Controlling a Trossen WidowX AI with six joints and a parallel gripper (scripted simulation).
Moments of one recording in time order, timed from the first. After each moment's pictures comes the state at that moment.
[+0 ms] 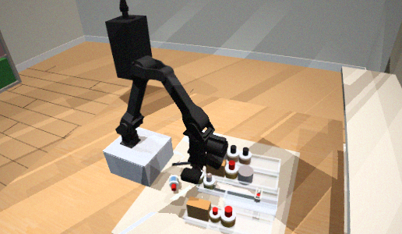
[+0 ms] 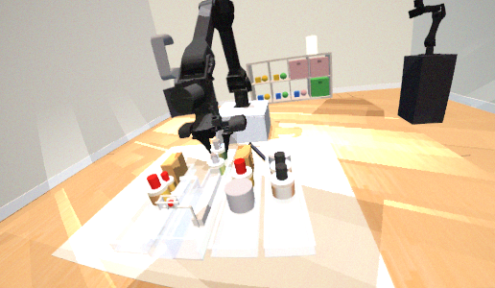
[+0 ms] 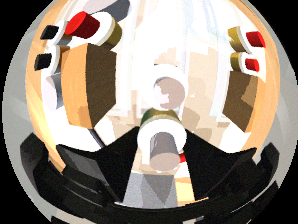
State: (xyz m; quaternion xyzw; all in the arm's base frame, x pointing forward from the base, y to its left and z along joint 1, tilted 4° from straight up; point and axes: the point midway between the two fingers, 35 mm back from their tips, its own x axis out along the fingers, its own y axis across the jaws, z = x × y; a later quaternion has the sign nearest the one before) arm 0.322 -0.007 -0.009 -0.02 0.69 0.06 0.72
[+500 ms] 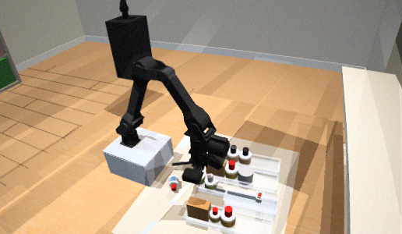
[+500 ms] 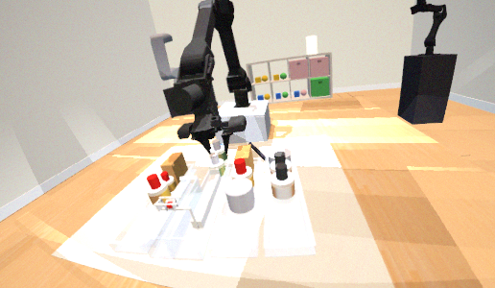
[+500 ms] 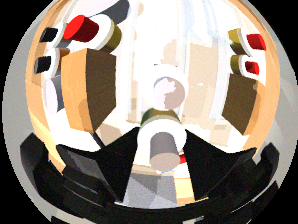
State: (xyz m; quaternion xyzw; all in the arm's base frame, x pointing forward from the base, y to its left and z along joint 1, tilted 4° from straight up) arm 0.327 -0.006 -0.008 -0.02 0.69 0.06 0.72
